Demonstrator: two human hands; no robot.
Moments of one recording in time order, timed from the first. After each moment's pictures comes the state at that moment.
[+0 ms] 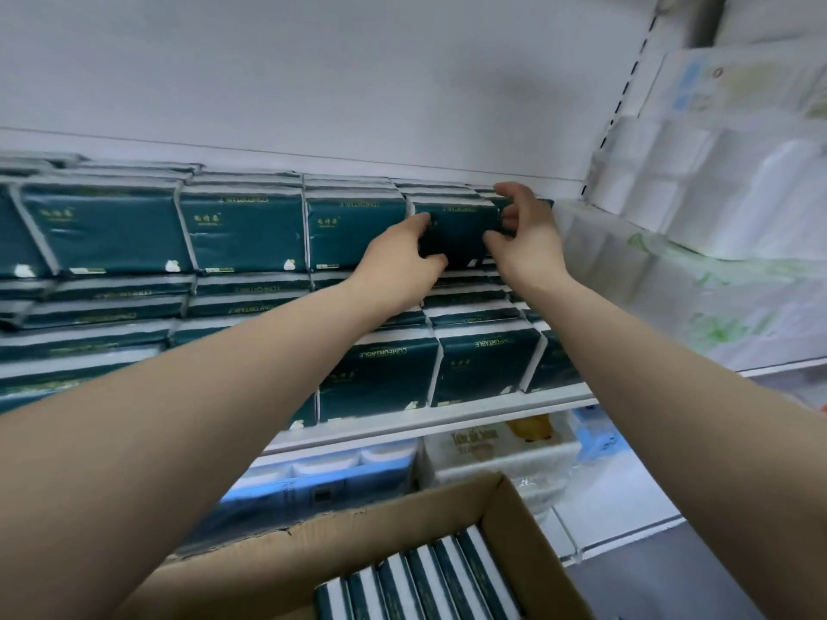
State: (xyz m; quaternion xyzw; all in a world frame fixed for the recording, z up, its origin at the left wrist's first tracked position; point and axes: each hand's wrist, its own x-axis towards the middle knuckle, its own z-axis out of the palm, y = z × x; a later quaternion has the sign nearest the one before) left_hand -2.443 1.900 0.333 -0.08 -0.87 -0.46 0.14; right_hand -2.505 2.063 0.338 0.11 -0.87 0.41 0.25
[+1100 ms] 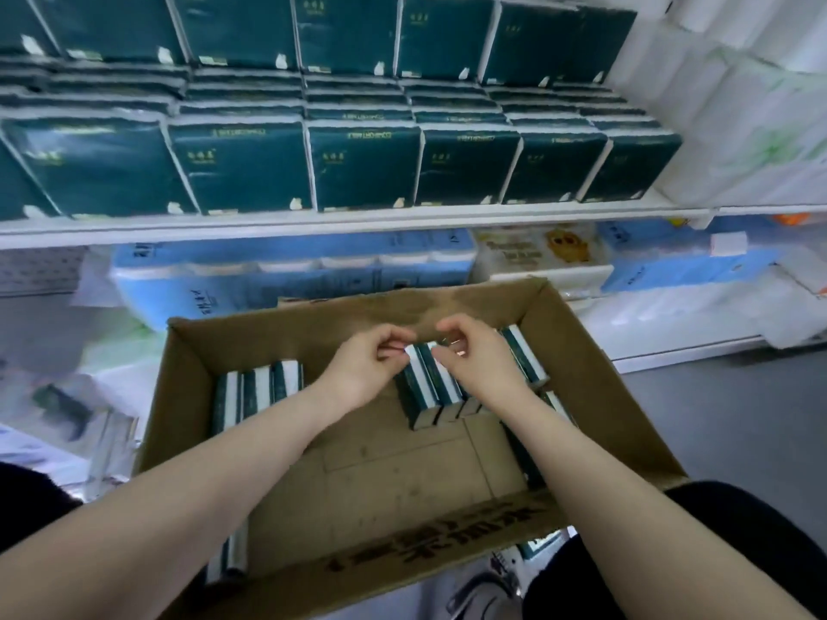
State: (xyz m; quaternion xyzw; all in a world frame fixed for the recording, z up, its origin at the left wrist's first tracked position) left_hand -2.195 1.832 0.114 0.02 -0.82 -0.56 -0.08; right_hand -2.233 2.011 0.116 0.10 -0.93 0.36 -0.05
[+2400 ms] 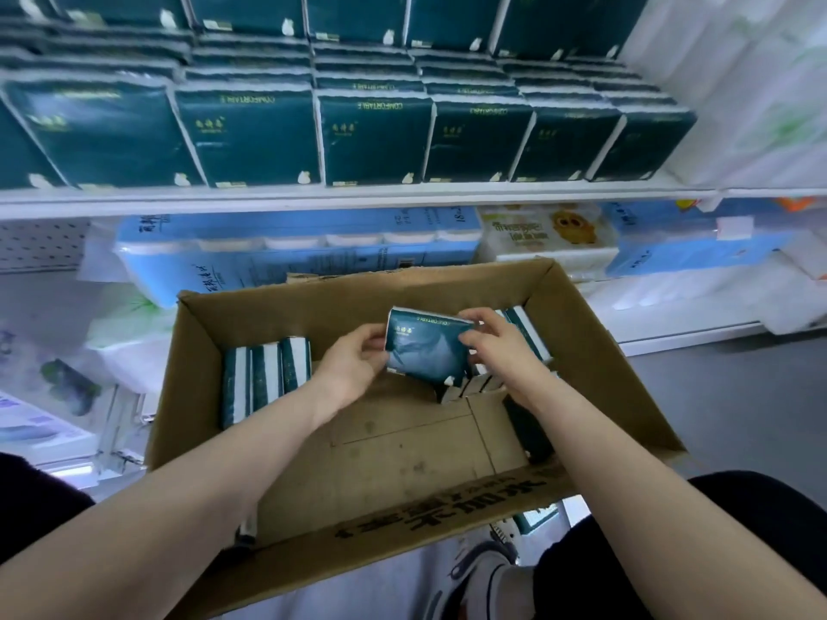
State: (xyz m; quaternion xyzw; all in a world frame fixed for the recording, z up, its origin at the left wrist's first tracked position) left_hand -2.176 1.818 0.087 0.11 -0.79 -0.60 -0.11; right_hand -2.230 2.025 0.114 -0.05 -0.85 0.50 -0.18
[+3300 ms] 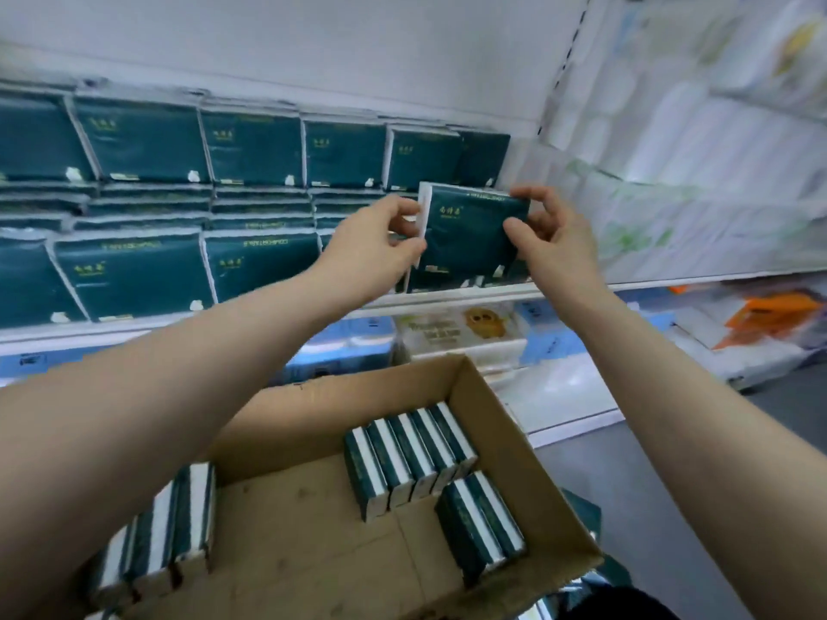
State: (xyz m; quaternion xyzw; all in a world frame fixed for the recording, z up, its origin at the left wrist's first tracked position) left_hand -2.292 1.906 0.313 -0.10 -0.85 -0.51 0.12; right_hand -2.325 2.120 0.317 0.12 -0.82 0.52 0.20
